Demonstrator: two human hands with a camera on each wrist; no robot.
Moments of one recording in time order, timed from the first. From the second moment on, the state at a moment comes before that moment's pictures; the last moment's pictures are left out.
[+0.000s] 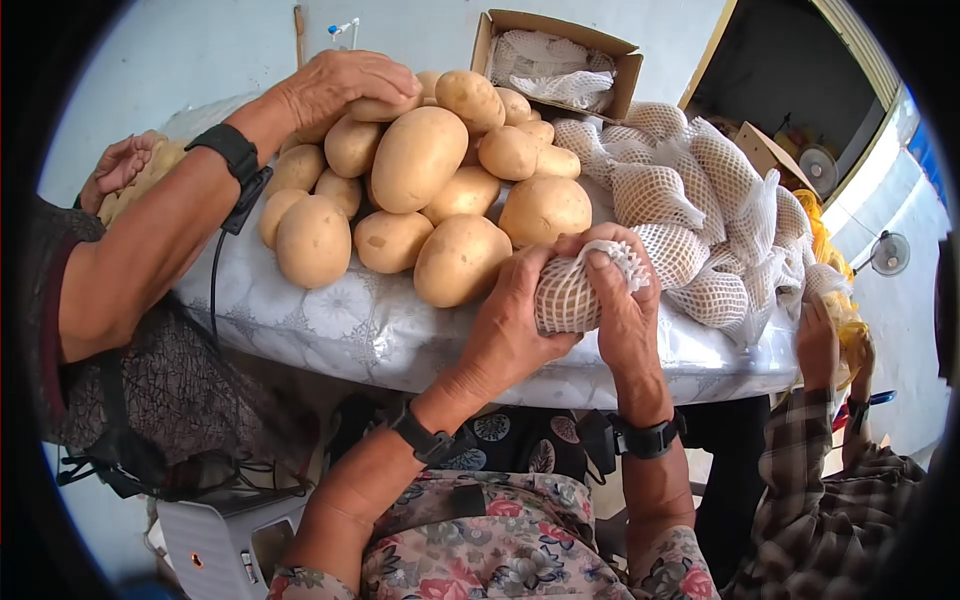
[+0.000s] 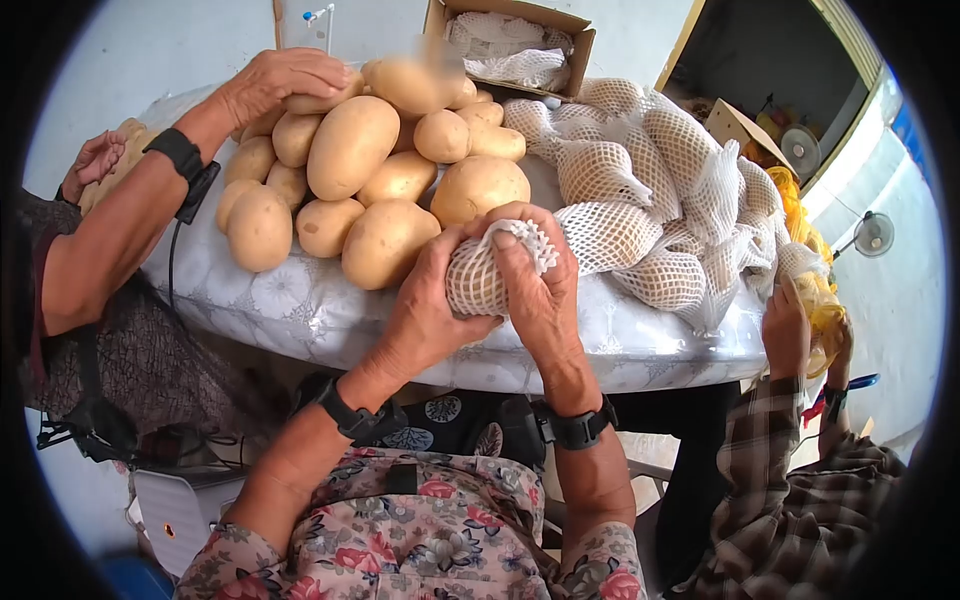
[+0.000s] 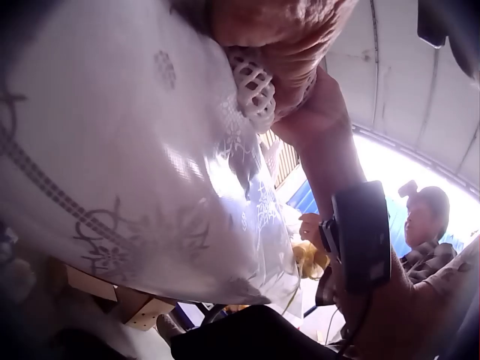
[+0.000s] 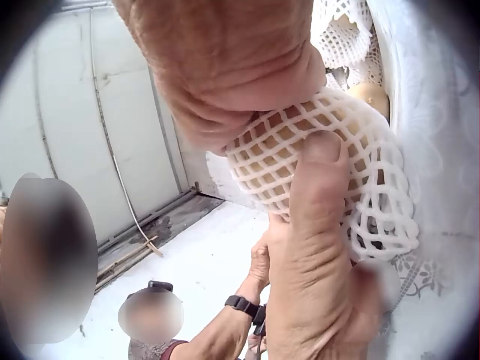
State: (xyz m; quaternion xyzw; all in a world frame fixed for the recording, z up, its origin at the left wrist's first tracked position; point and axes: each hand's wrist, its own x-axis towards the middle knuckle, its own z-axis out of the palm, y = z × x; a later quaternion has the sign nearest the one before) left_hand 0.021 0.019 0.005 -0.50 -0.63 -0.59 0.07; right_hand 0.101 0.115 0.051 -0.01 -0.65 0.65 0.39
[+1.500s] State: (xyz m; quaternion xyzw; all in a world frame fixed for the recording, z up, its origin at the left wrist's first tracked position) left_hand 0.017 0.017 -0.002 -0.52 -0.71 -0.42 0.21; right_hand 0.151 0.149 0.086 -0.02 -0.98 0.05 0.20
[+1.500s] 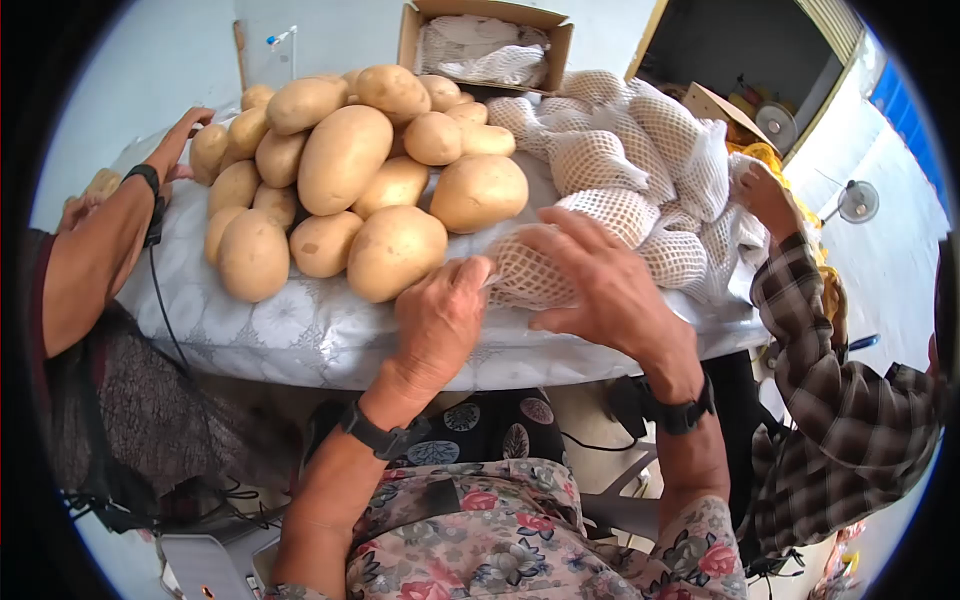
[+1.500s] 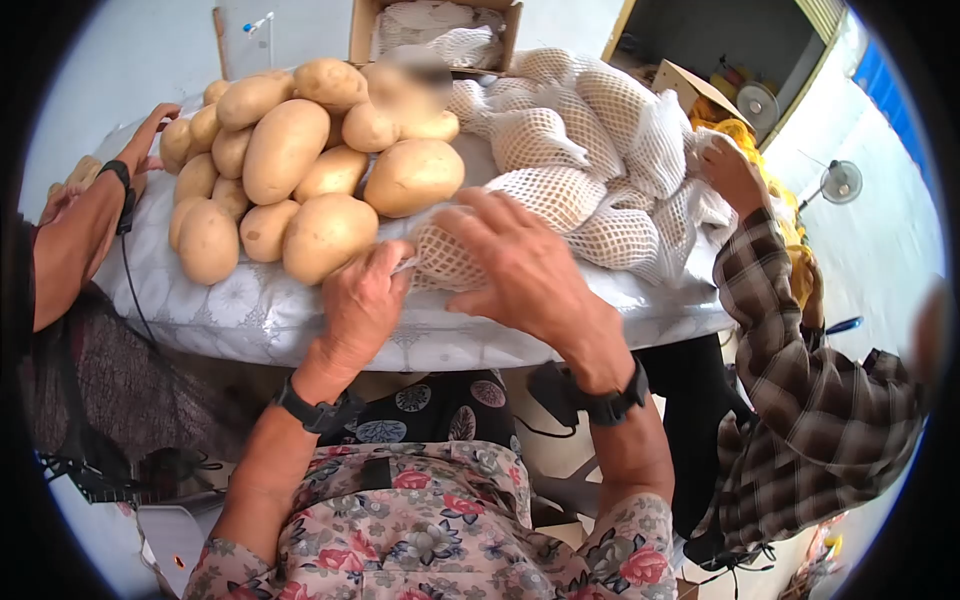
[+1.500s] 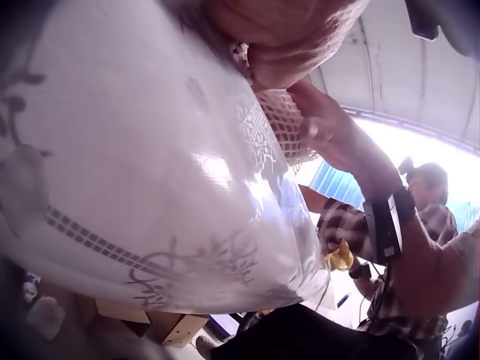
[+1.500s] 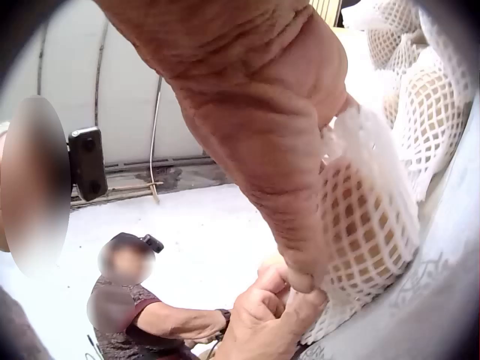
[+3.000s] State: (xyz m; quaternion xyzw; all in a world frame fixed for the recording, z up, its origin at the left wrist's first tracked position) left_hand 0.013 0.007 -0.005 -0.57 -0.66 -0.46 0.17; right_hand 0.239 0.255 0.094 -0.11 -0.50 0.73 0.45
